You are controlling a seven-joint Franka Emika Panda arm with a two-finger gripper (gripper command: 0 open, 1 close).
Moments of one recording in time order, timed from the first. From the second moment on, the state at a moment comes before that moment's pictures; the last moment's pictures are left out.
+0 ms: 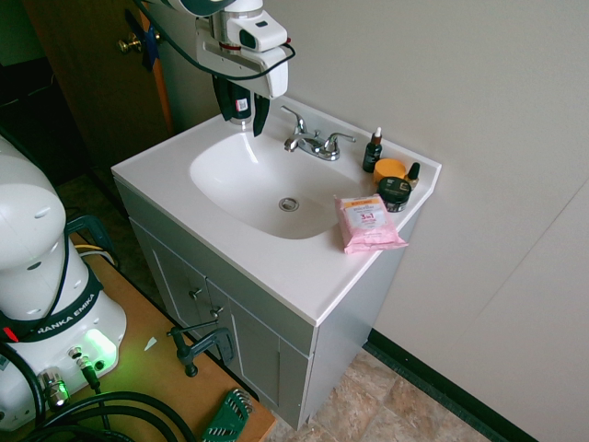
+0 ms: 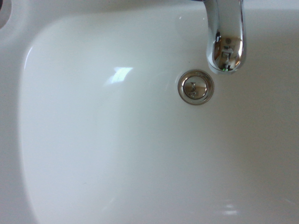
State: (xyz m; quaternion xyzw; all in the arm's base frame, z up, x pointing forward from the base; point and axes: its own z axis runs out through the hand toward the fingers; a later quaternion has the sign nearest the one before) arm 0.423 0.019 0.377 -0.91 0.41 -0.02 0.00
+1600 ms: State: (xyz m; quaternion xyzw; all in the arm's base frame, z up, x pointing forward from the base) arm 0.603 0.217 0.496 -0.94 0.34 -0.06 -0.01
